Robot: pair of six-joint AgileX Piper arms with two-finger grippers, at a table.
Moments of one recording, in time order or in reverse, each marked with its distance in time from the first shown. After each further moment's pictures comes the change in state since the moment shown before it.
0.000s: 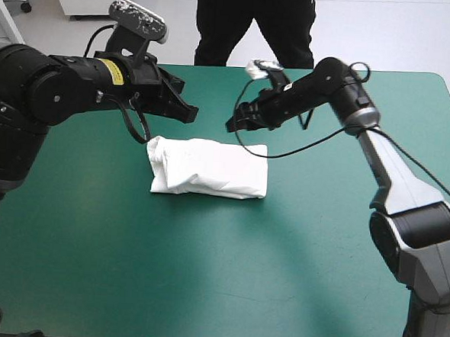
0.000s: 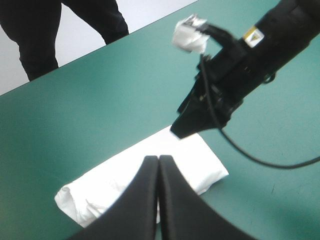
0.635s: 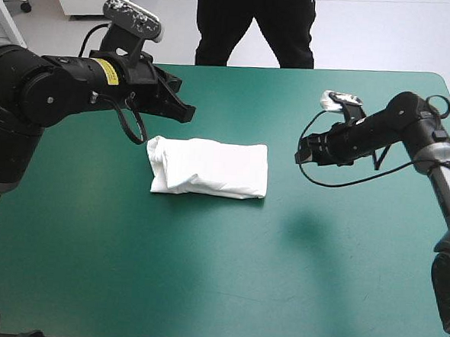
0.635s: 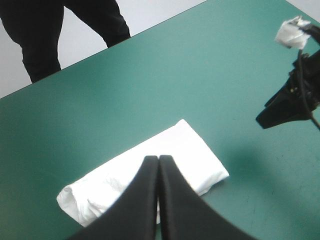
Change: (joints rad) left arm 0.000 -0.012 0.000 0.003 0.001 -0.003; right arm -0.231 -0.339 0.588 -0.106 -0.092 -0.024
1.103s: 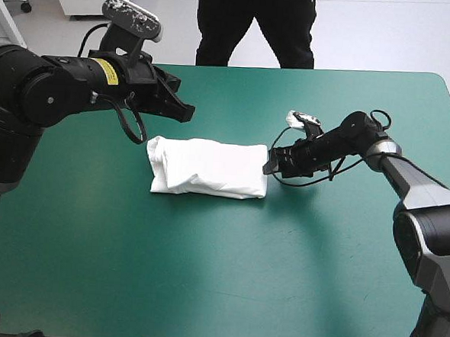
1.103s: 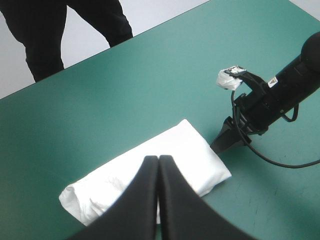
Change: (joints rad) left arm 0.000 0.000 0.000 0.008 0.000 -0.004; right arm 0.094 0.269 0.016 0.181 -0.162 -0.115
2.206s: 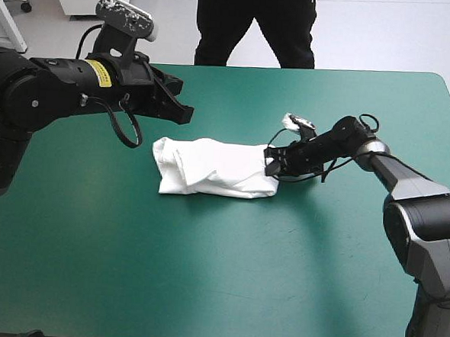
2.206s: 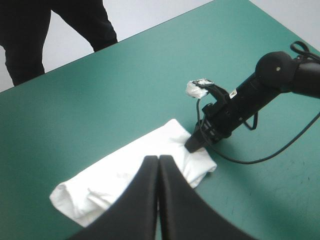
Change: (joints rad) left arm 0.000 -0.023 0.000 -0.060 0.000 -0.018; right arm 0.004 0.093 -0.023 0.006 -0.059 0.040
